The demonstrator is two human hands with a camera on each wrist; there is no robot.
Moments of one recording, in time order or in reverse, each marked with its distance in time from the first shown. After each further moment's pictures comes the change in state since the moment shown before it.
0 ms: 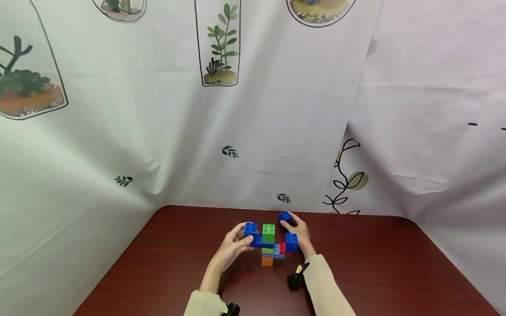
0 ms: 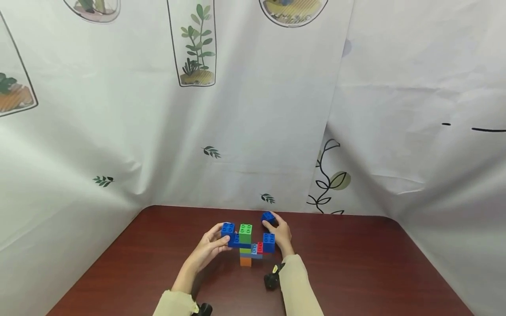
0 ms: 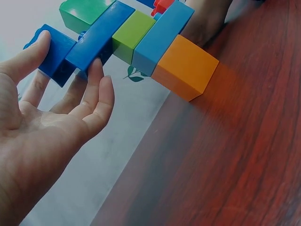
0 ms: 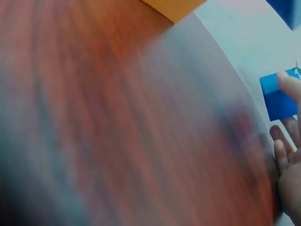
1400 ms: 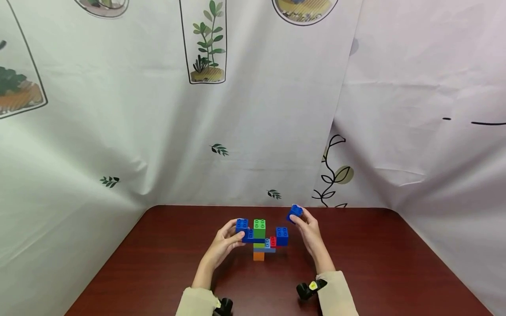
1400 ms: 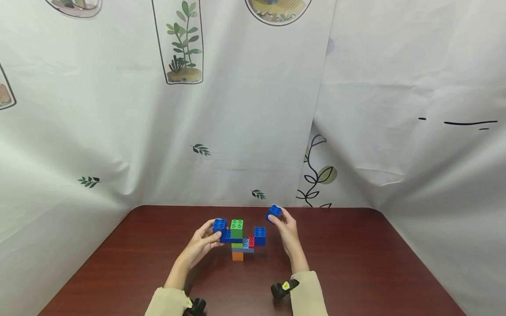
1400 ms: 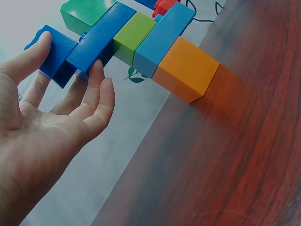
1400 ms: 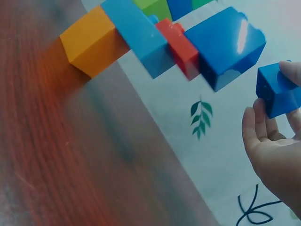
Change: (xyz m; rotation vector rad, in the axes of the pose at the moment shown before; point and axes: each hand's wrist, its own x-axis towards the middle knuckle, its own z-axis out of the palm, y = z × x) left_hand 0.002 0.003 0.002 0.017 0.019 -0.023; right_hand -0.050 -0.042 -0.064 0.581 -0.037 0.009
